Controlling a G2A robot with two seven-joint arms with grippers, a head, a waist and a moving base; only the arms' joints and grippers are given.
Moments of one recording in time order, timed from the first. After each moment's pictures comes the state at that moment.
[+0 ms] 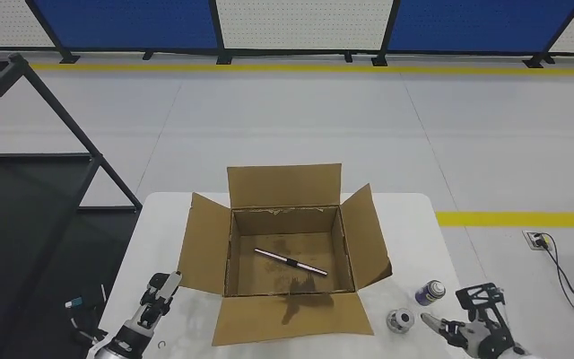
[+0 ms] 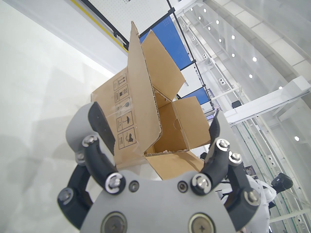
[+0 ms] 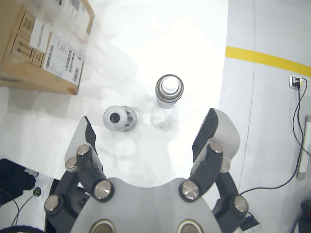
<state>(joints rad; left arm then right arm) 1.65 -1.19 -1.73 -1.98 0.16 -0.31 -0.23 -1.57 -1.48 1.98 -2.12 -1.15 -0.52 0.95</state>
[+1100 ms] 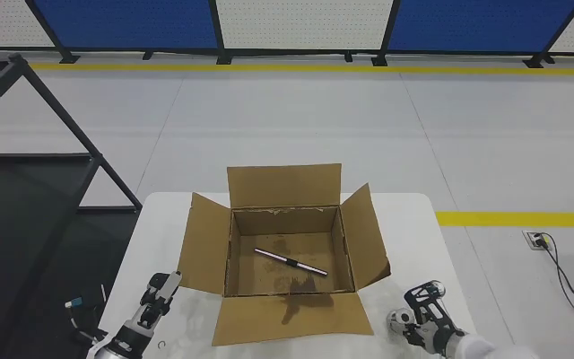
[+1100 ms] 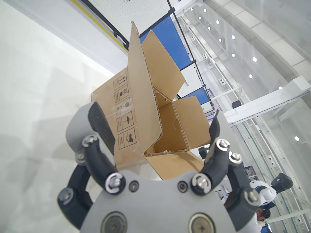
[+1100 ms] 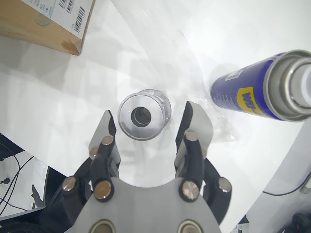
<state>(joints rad) 1.65 -1.19 -1.73 -1.98 0.16 -0.31 -0.23 -1.40 -1.40 1.77 -1.82 -1.19 -0.50 1.04</state>
